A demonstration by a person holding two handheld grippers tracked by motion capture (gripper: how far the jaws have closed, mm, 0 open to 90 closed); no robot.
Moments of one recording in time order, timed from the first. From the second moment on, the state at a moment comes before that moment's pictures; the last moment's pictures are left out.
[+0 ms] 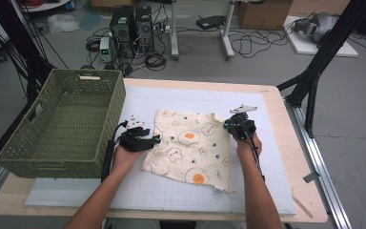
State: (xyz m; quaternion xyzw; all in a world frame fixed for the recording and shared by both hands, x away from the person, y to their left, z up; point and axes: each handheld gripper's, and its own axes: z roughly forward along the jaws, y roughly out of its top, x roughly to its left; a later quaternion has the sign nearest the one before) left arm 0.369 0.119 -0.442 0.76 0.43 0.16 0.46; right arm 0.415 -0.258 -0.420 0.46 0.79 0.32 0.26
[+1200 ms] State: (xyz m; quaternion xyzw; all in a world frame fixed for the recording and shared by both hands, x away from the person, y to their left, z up) left arm 0.362 0.127 -0.440 0.76 0.44 0.17 0.45; right arm 0.304 -0.275 -0.438 0.41 0.84 0.32 0.18
